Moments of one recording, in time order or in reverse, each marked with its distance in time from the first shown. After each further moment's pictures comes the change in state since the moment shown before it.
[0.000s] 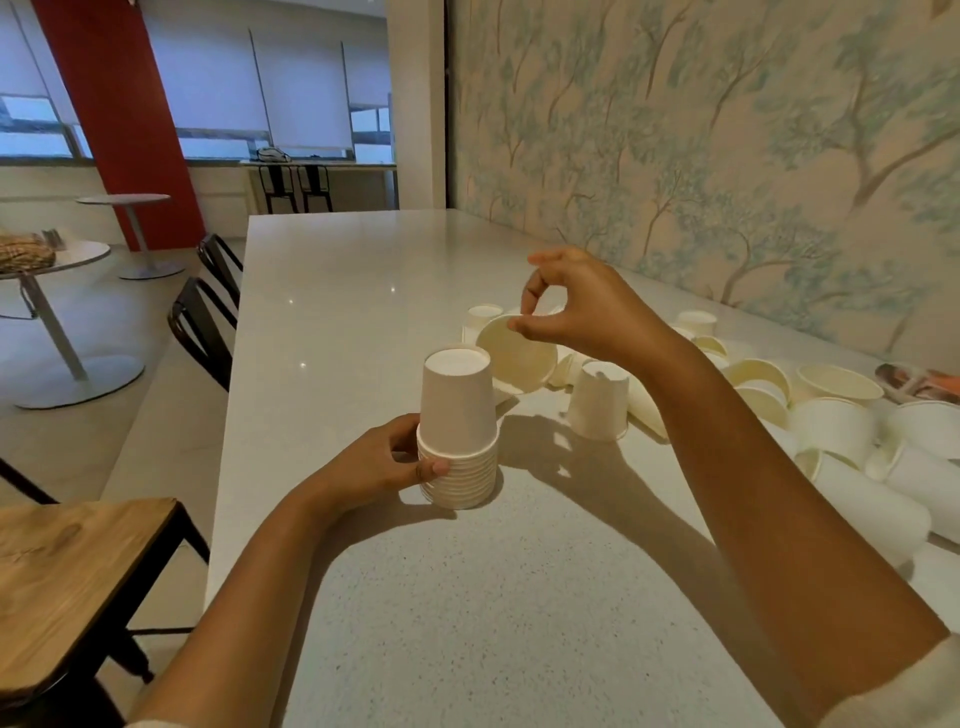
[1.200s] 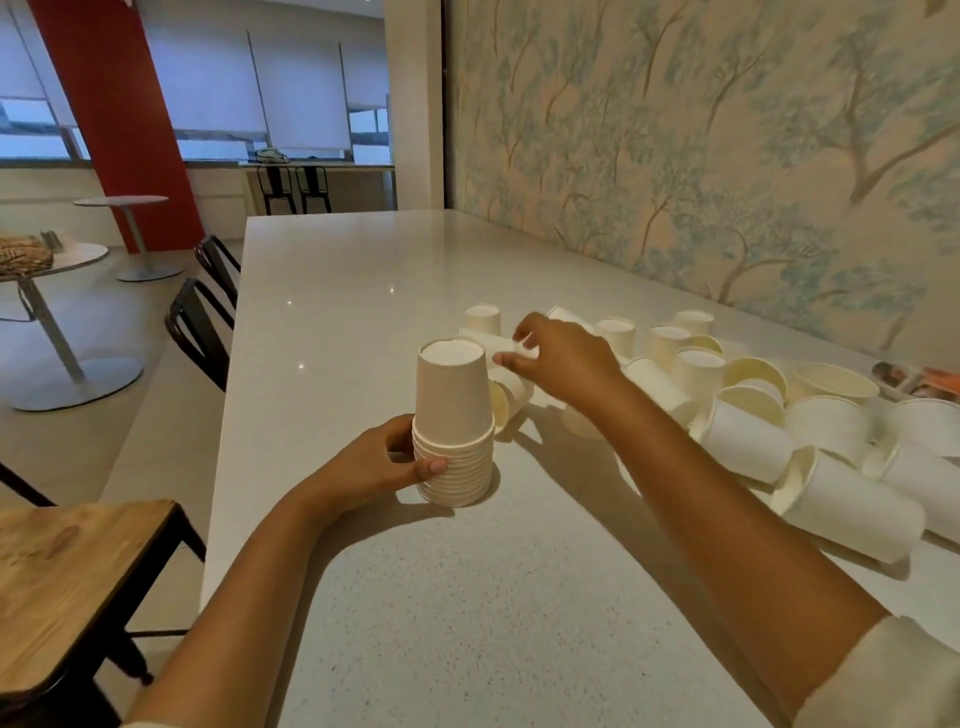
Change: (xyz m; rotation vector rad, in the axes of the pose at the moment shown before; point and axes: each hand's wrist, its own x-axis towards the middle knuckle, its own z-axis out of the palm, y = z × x) left_hand -0.001 0.004 0.002 0.043 0.022 0.007; right_hand 0.003 0.033 0.057 -0.231 -0.120 0.262
